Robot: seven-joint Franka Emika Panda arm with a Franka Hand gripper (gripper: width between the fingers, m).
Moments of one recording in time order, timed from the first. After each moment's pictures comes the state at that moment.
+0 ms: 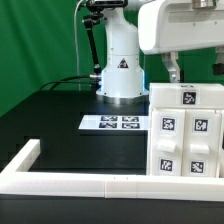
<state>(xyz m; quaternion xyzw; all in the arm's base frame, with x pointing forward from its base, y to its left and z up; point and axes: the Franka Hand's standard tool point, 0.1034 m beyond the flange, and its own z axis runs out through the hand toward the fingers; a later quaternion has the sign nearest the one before) 0.610 0.099 0.179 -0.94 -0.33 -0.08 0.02</state>
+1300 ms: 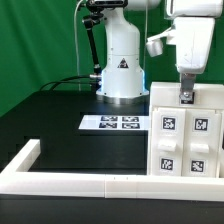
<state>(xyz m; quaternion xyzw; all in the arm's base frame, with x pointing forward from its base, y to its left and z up) 0.601 0.082 0.149 -0.76 -0.65 -0.02 -0.04</state>
